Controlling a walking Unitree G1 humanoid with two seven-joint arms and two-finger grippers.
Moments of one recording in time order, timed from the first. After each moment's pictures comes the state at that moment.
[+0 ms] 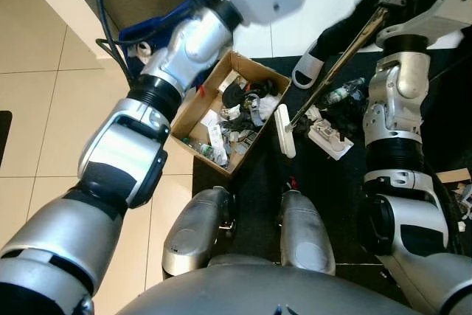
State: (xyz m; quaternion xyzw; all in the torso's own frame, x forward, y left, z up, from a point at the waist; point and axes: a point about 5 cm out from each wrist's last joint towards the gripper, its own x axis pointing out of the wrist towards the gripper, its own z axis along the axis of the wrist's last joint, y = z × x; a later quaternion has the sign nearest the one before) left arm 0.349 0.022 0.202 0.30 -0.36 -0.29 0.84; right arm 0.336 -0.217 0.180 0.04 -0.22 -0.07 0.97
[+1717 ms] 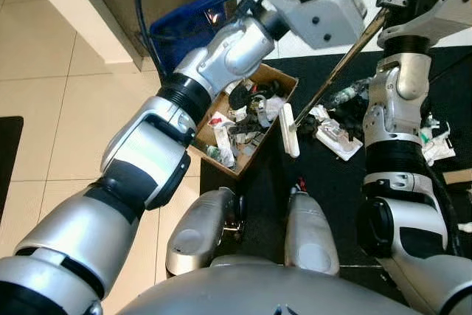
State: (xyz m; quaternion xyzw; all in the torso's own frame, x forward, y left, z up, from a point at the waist) left arm 0.330 -0.025 0.232 0.25 -0.46 -0.28 0.80; right arm 0.332 -0.221 0.180 0.04 -0.22 -0.09 0.97
